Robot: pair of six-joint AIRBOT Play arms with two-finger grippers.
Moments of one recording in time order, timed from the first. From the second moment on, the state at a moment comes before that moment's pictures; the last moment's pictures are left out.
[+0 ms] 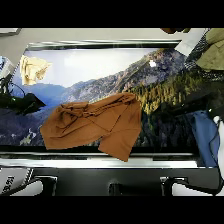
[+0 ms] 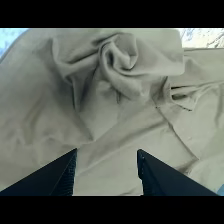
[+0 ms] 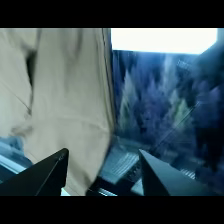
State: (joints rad) left arm 0.34 -1.28 1.22 1.02 -1.36 -1.47; right arm -0.23 -1.45 1.09 2.26 -1.36 -1.85
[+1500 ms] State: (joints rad) left arm 0.35 -1.27 1.20 1.03 -1.35 -1.47; right arm -0.06 -1.60 0.96 2.38 -1.20 -1.94
